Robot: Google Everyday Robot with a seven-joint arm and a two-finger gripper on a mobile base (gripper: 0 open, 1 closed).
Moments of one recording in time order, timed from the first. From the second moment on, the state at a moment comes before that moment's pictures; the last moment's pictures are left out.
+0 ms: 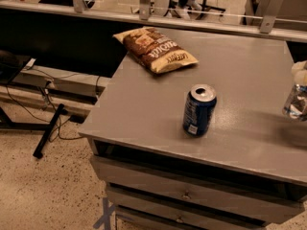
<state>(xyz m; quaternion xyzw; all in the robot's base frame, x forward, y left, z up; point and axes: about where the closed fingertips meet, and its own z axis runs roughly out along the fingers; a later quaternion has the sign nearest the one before) 0.497 -0.341 0.963 -0.33 0.72 0.41 0.46</state>
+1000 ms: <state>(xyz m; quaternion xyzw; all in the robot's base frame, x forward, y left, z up) 0.466 -0.272 0.942 -0.39 0.65 0.44 0.48</state>
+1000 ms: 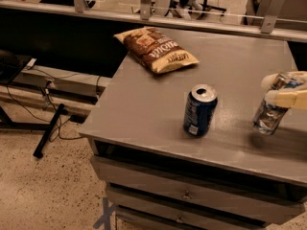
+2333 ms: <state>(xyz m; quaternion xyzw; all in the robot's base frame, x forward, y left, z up) 0.476 -0.206 0.943 -0.45 0.56 0.40 0.57</state>
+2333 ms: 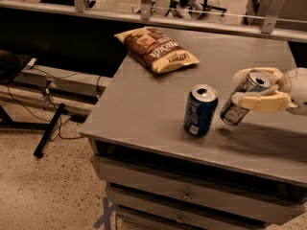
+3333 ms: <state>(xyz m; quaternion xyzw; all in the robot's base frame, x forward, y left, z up) 0.460 -0.174 0.915 -0.48 0.57 0.41 0.53</state>
